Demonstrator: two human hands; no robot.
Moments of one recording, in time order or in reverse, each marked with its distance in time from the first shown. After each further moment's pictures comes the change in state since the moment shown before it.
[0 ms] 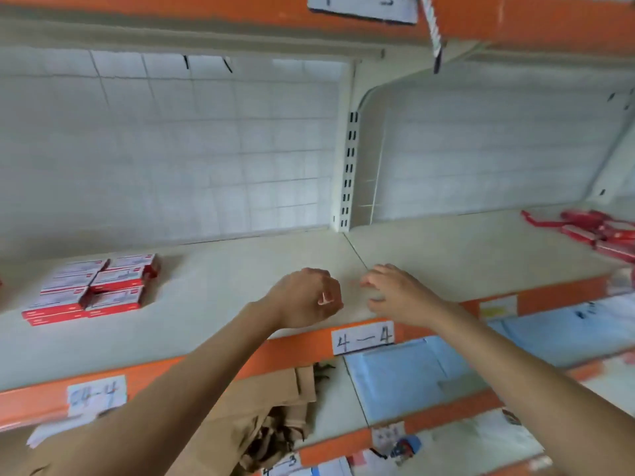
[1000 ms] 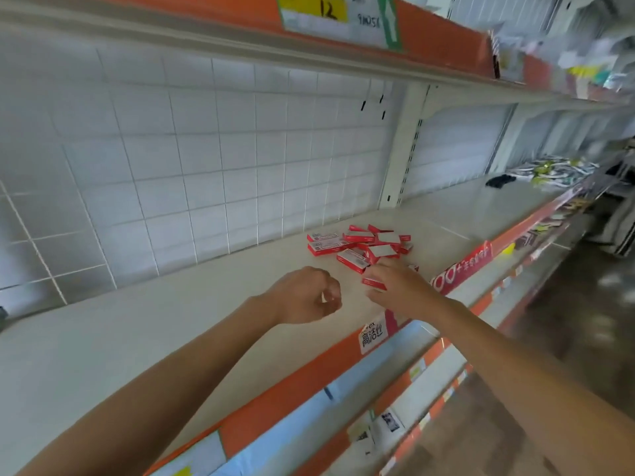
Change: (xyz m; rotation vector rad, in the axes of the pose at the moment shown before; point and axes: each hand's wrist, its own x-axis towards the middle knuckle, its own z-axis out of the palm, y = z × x) left_hand 0.418 0.246 0.152 -0.079 -0.157 0.391; right_hand -0.138 0.435 -0.110 -0.029 0.057 0.539
